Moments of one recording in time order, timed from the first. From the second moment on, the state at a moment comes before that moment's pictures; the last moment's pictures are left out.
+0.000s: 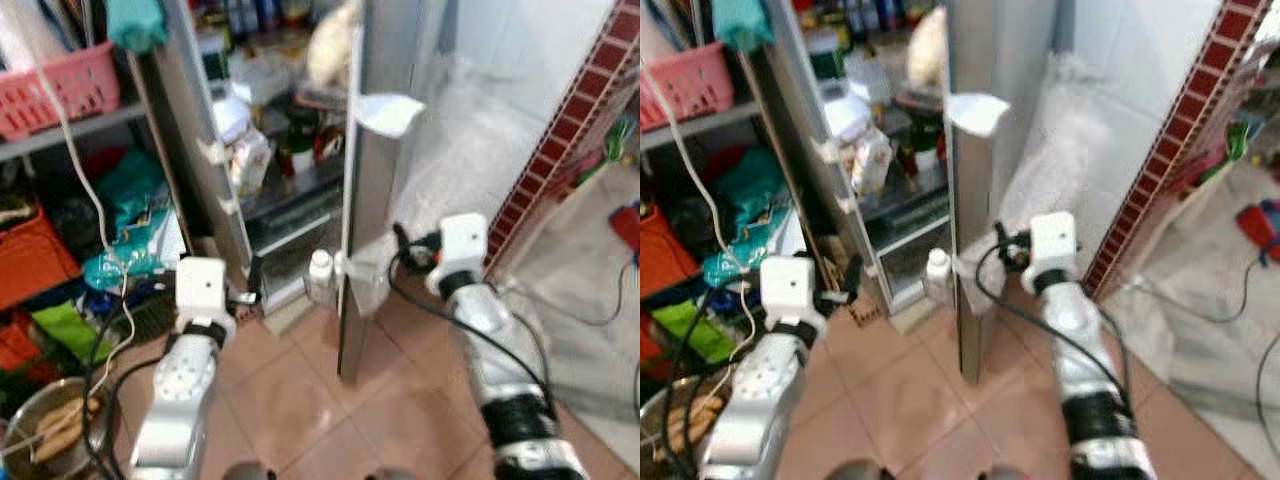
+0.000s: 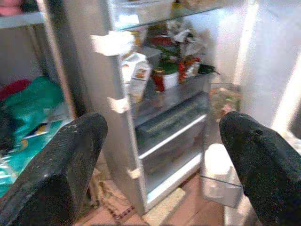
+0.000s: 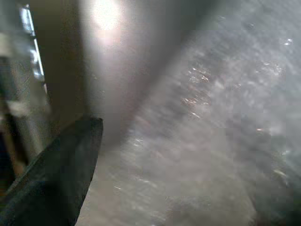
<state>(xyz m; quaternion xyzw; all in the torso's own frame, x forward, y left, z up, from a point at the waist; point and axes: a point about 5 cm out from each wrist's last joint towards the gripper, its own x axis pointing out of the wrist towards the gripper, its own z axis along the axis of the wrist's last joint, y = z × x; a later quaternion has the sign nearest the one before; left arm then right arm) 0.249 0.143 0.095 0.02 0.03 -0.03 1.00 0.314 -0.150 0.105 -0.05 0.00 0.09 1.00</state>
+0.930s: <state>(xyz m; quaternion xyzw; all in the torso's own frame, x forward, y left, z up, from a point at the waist) 0.248 0.146 0.093 0.02 0.04 -0.02 1.00 0.325 -0.063 0.117 0.11 0.02 0.28 0.95</state>
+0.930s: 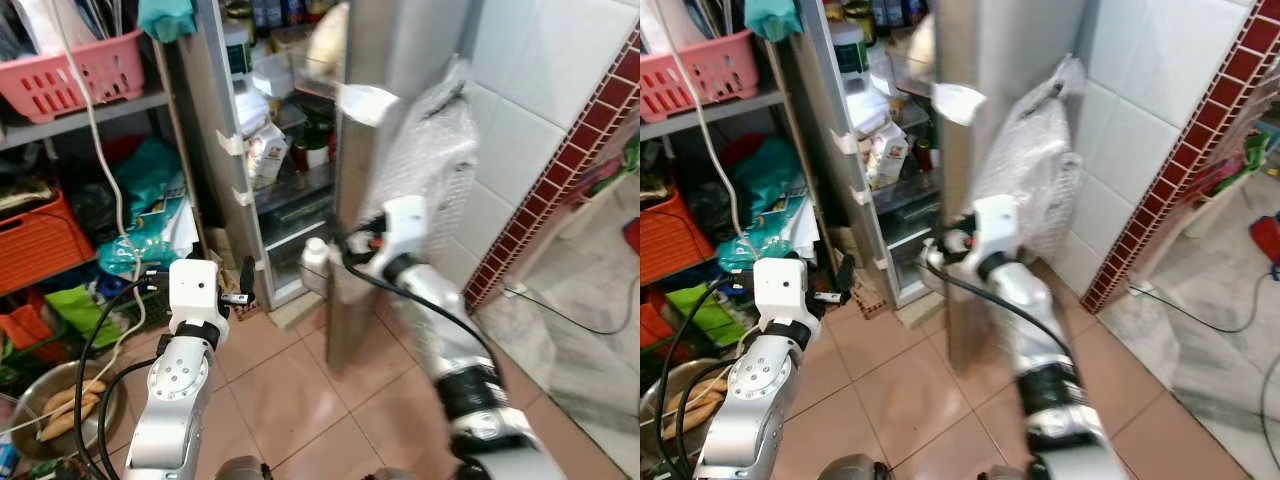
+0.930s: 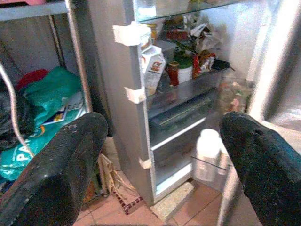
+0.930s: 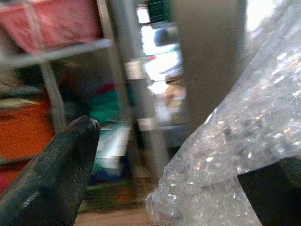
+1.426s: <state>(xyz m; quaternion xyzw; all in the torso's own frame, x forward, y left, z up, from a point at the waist) 0.250 0.140 0.094 0.02 0.04 -0.04 1.00 0.317 -0.032 0.105 0.10 0.03 0.33 0.94</state>
